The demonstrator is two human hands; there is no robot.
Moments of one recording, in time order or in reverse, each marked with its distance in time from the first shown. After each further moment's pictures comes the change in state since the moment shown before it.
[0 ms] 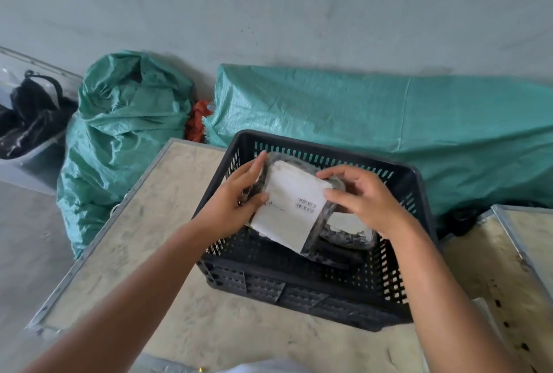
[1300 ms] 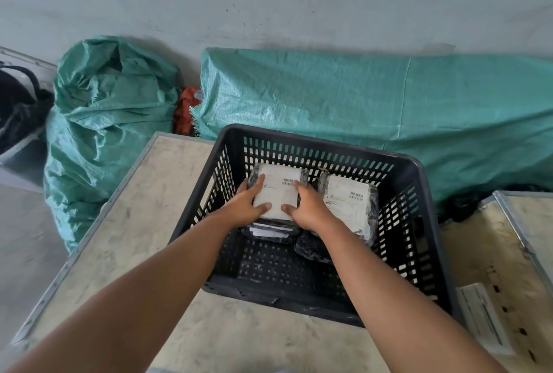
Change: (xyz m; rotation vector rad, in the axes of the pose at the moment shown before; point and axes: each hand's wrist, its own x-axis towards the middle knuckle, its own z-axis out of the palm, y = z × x) left_hand 0.067 -0.119 0.068 0.195 -0.328 -0.514; right_hand 0.089 0.109 0.092 -0.411 -0.024 0.415
